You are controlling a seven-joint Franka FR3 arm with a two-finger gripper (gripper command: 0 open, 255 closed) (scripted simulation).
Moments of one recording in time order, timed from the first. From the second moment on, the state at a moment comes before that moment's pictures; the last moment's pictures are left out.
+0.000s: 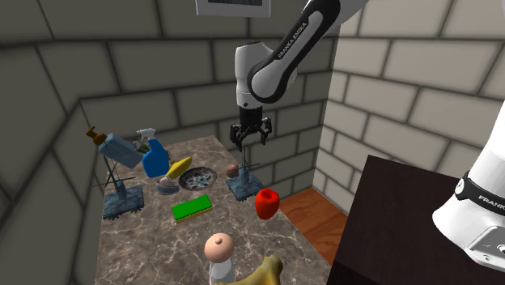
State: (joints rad) arm -0.06 0.50 0.11 -2.00 -0.18 2.51 0.70
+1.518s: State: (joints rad) arm -0.04 0.72 0.08 -1.85 -0.19 2.58 0.74
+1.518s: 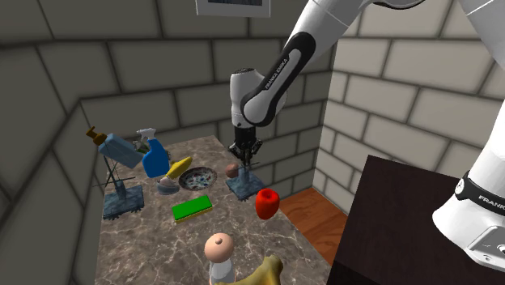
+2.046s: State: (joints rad) arm -0.05 0.64 0.09 -1.87 -0.18 2.52 0.73
